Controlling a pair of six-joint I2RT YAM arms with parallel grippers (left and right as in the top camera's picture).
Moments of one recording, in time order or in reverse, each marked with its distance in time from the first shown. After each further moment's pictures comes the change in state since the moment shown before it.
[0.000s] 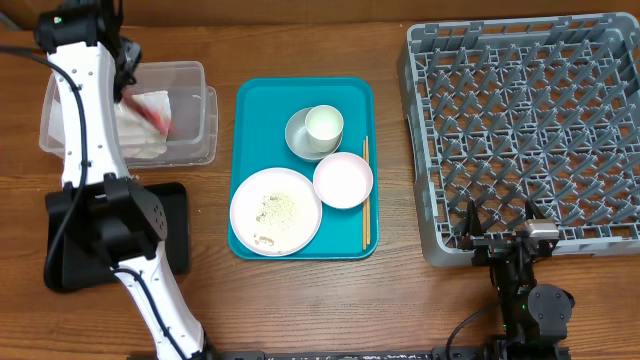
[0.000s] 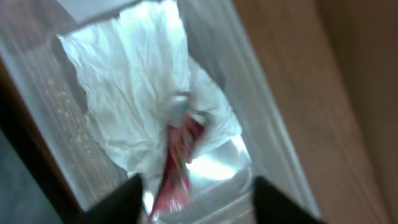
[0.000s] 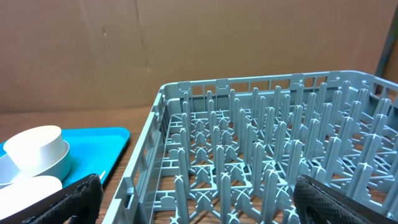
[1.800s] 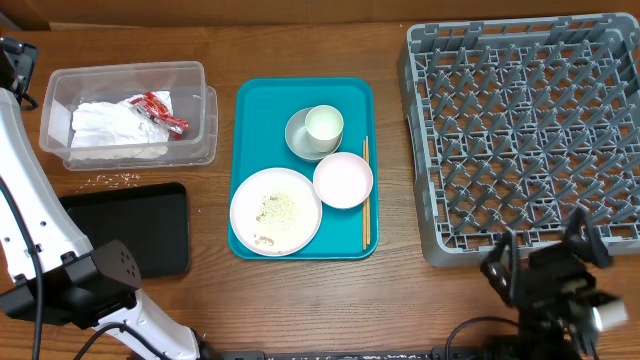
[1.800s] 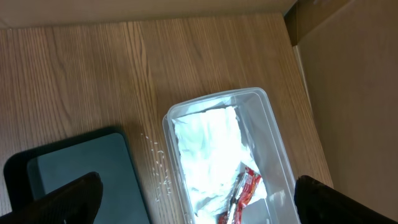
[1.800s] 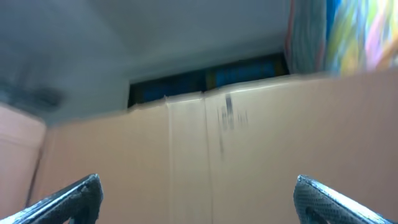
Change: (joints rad) left arm 0.216 -0.320 0.004 -0.113 -0.126 0.068; right arm 0.000 -0.002 0.001 0.903 -0.107 0.215
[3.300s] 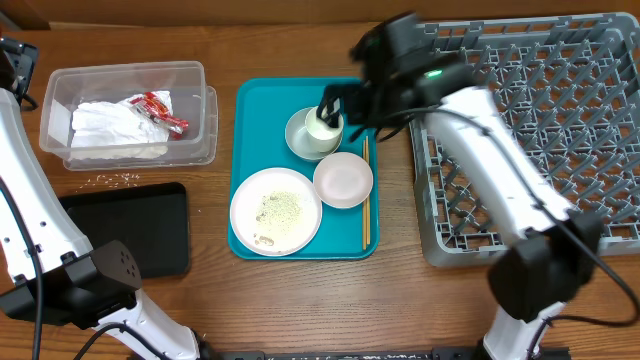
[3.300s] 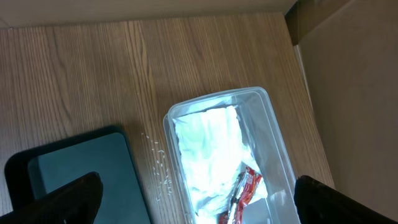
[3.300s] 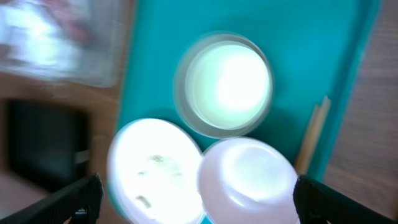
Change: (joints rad) left arm 0.000 0.000 0.000 -0.003 0.000 0.000; right arm 0.508 1.942 1.830 -1.881 -0.082 0.121
